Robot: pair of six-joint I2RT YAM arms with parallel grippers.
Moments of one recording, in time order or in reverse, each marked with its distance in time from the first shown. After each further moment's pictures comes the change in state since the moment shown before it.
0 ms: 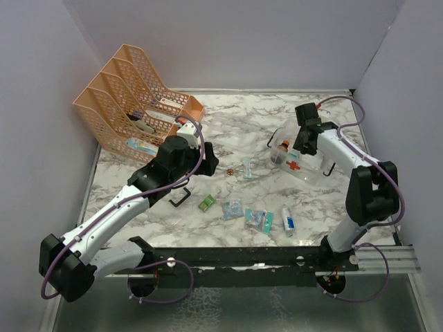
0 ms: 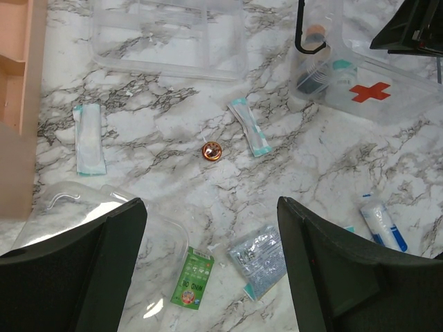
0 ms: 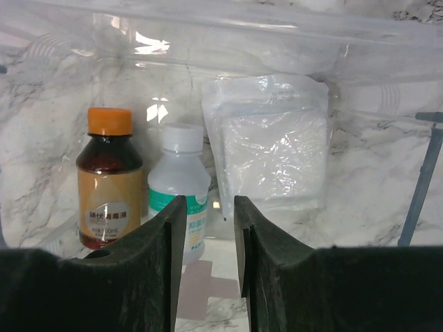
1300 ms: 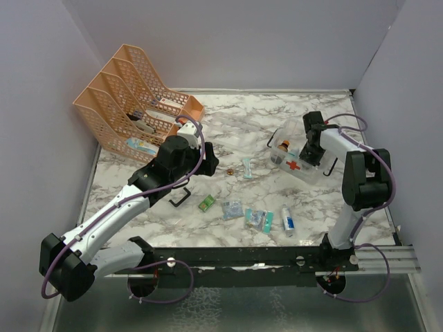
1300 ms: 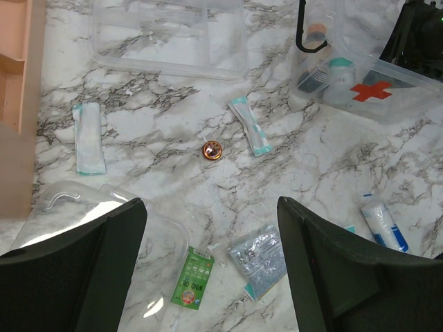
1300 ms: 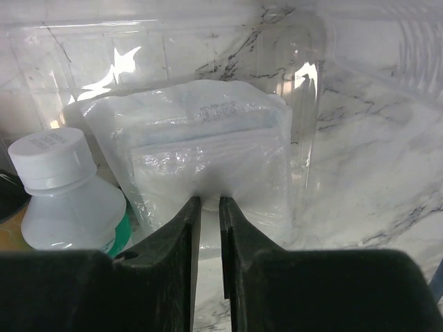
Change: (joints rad) left arm 0.000 0.006 0.000 0.000 0.000 0.000; right arm -0.124 0.161 -0.026 -0.064 -0.140 0.070
